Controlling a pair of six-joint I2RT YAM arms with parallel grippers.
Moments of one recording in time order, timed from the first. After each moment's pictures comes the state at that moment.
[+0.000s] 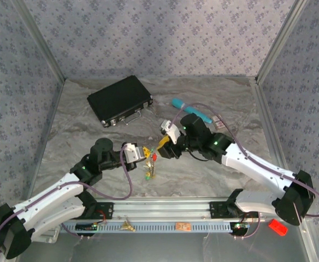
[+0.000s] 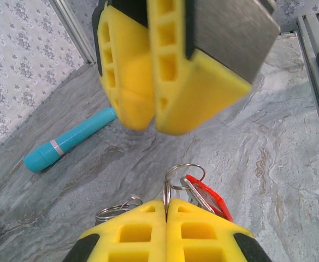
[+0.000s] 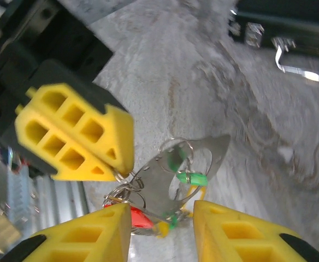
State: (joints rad) left arm -0.76 0.79 0.45 0.05 0.43 0.42; right arm 0.82 1.20 1.00 -0.45 -0.40 0.04
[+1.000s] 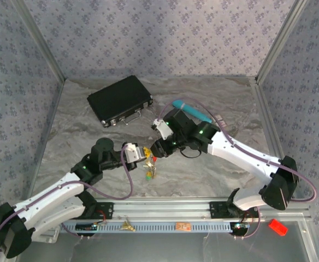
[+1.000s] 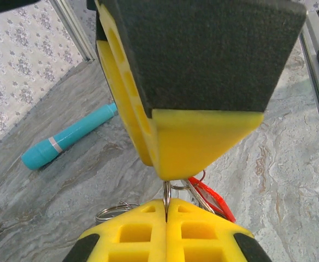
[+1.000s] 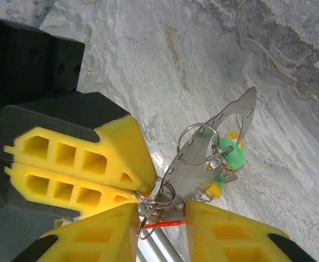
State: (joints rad) left arm -0.76 0.80 0.45 0.05 0.43 0.42; right arm 0.90 1.40 1.26 -0.75 -0.35 0.31
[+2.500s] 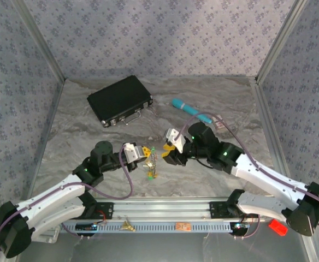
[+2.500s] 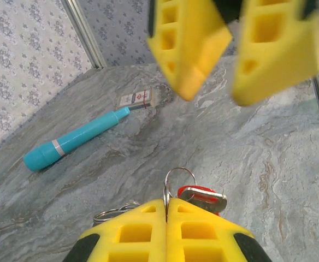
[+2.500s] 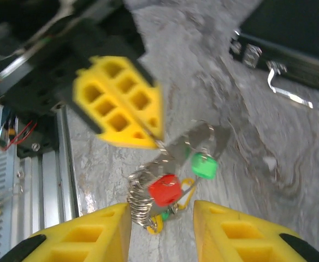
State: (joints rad) left arm -0.76 0.80 0.37 0.20 0.41 0.32; right arm 0.86 1.03 0.85 -0.36 -0.38 -0.19
